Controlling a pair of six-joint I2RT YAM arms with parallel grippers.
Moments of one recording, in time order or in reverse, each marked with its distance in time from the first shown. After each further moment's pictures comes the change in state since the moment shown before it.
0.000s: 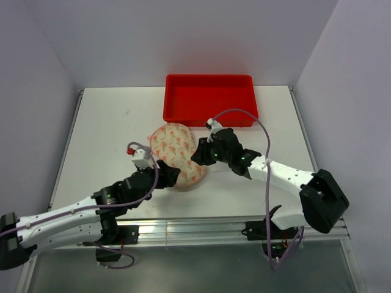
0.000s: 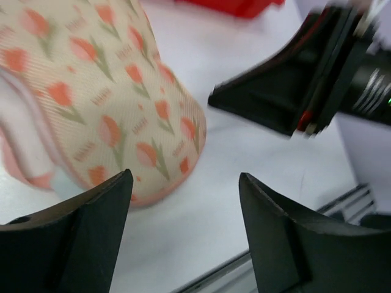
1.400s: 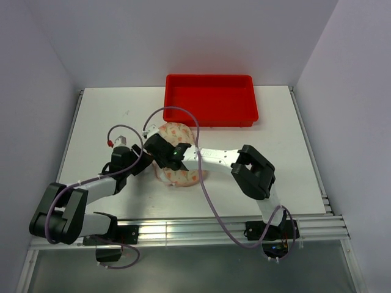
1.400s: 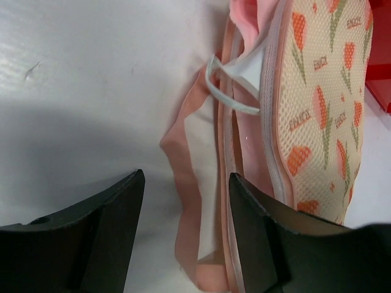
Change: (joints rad) left arm 0.892 0.448 -0.159 0.405 0.596 -0.018; right arm 0.388 0.731 0.822 -0.393 0.563 -0.258
